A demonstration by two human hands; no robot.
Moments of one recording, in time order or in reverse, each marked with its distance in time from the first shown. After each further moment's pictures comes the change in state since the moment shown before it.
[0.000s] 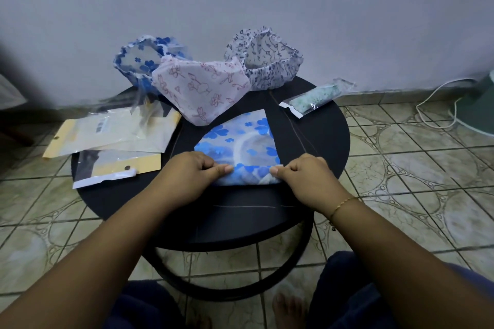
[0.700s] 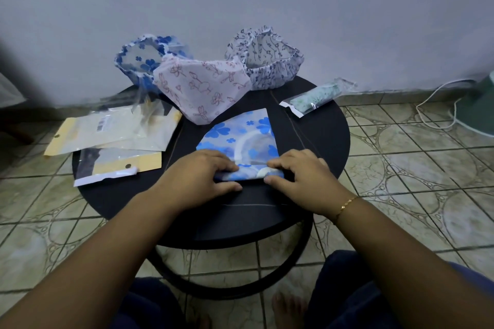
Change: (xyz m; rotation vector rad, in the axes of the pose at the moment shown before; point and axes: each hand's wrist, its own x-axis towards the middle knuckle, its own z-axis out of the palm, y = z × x) left_hand 0.003 -0.001 0.005 0.339 -0.036 0.388; right_hand -0.002 0.006 0.001 -0.197 0.036 -0.315
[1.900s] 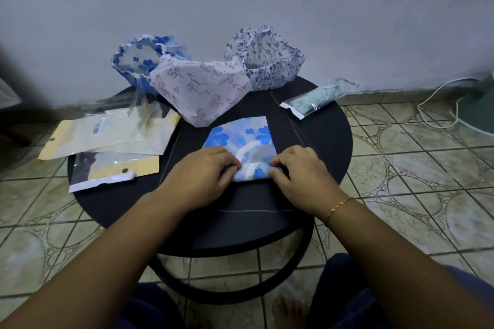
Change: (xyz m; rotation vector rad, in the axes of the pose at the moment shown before) left_hand 0.012 0.001 0.009 0.010 0.125 0.020; right_hand 0.014 -0.002 0.007 -0.028 0.062 0.076
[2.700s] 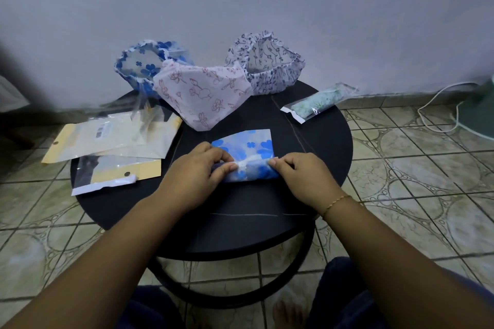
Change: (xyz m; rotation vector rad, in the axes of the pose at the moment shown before) left_hand -0.003 -0.008 -0.004 -0.154 0.010 -0.208; right_hand 0.011 0.004 0.000 0.292 0.017 0.141
